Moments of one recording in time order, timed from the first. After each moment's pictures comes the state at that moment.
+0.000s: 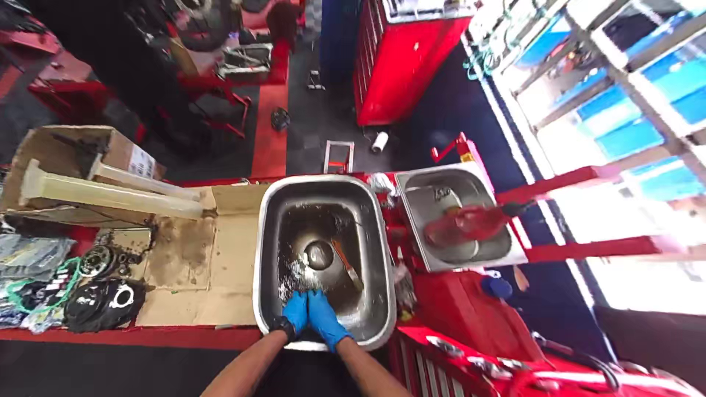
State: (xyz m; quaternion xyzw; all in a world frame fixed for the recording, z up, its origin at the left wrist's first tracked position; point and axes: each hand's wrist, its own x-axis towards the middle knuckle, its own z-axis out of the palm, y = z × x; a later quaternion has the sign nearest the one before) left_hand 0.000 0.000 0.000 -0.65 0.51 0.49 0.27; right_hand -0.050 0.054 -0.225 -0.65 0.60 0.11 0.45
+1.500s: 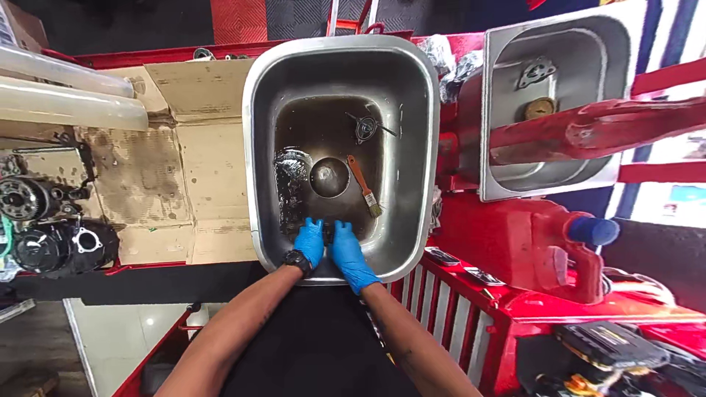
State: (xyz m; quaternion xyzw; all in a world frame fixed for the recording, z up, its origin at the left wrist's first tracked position) left_hand 0.053 0.038 -0.233 -0.65 0.55 0.50 0.17; right_hand -0.056 0.049 -0.220 -0.55 0.70 0.15 0.42
